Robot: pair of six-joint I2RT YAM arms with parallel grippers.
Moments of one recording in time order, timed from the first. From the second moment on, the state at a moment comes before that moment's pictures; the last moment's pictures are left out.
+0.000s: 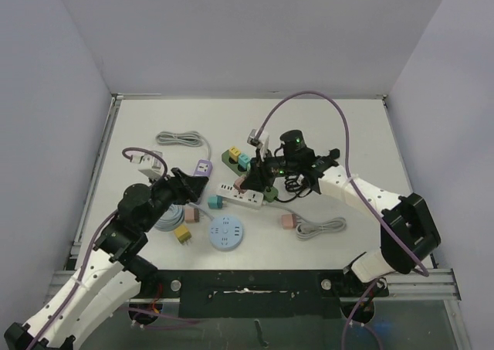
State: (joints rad) left arm -0.56 0.59 0.51 -0.06 0.01 -0.67; right arm 0.61 1.44 0.96 -0.06 -0.77 0.03
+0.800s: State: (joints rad) left arm -0.56 0.37 0.58 -0.44 -0.27 -0.59; right arm 0.77 1.83 1.31 -0.47 -0.37 -0.44
